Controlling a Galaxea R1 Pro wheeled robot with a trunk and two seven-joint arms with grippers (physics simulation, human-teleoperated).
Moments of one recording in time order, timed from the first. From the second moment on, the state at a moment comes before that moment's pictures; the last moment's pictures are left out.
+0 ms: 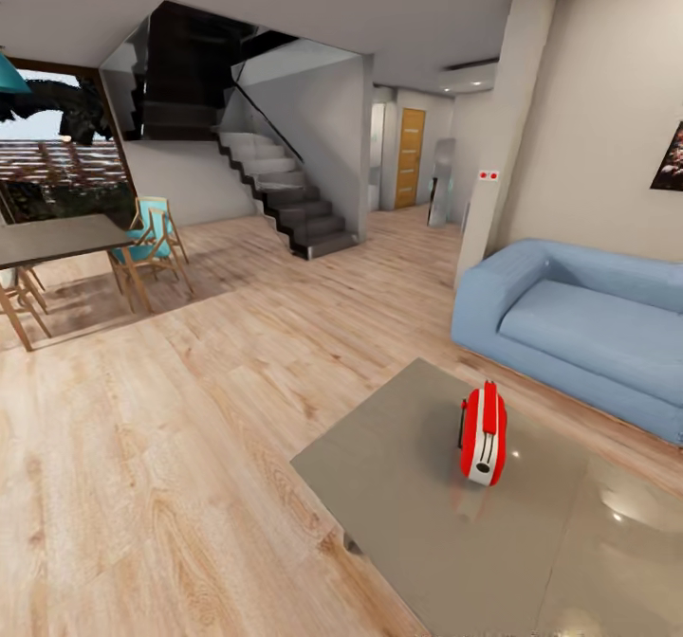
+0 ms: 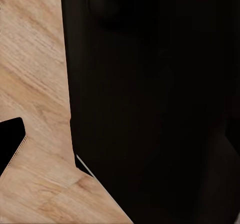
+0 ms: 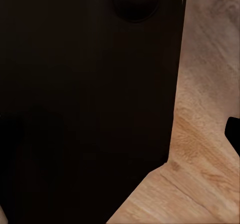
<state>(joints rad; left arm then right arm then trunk) 0.00 0.00 0.01 -0.03 0.01 -0.03 -0.01 0.00 0.00 0.00 0.00 0.00 -0.05 0.00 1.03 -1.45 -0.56</state>
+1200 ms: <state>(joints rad) 0.00 0.00 0.01 -0.03 0.00 -0.03 -0.01 0.00 0.00 0.00 0.00 0.00 -0.06 0.00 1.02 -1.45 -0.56</state>
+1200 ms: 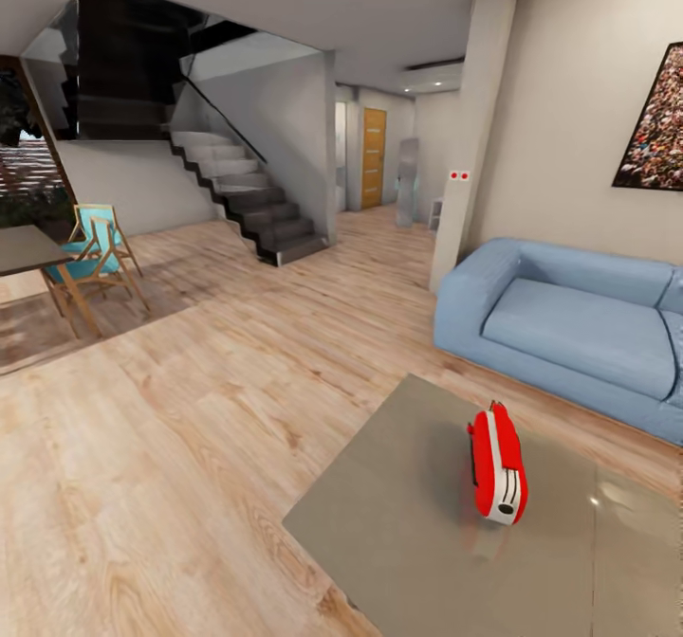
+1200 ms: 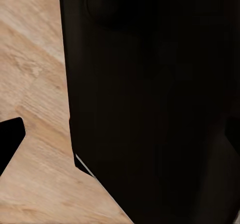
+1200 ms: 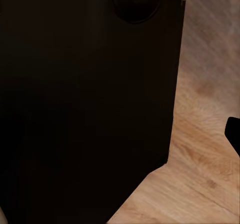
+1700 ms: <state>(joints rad) 0.00 0.00 0.01 -0.03 0.01 -0.03 -0.01 0.00 0.00 0.00 0.00 0.00 -0.06 0.00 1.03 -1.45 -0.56</state>
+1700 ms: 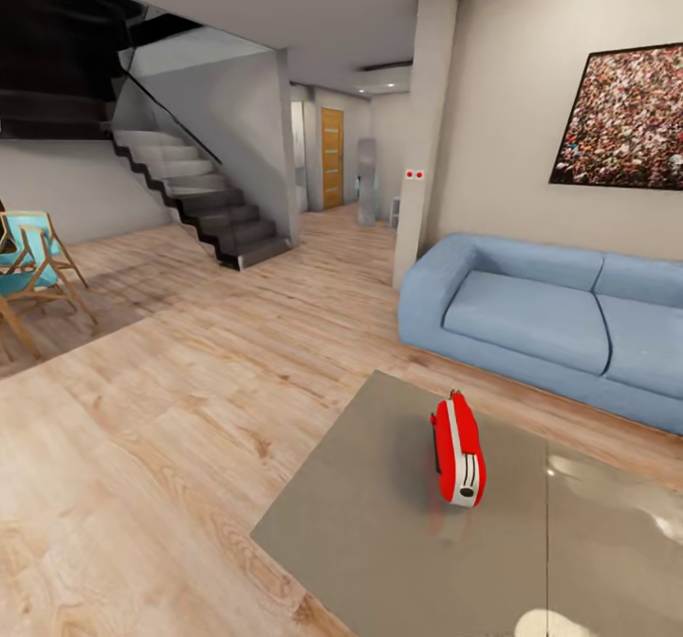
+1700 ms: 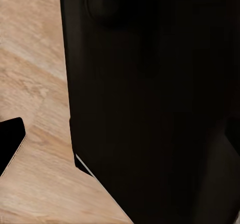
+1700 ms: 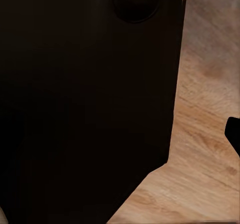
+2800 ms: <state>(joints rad) 0.00 0.00 0.01 -0.03 0.01 -0.03 -0.01 0.00 0.00 0.00 0.00 0.00 -0.05 0.00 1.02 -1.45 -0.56</state>
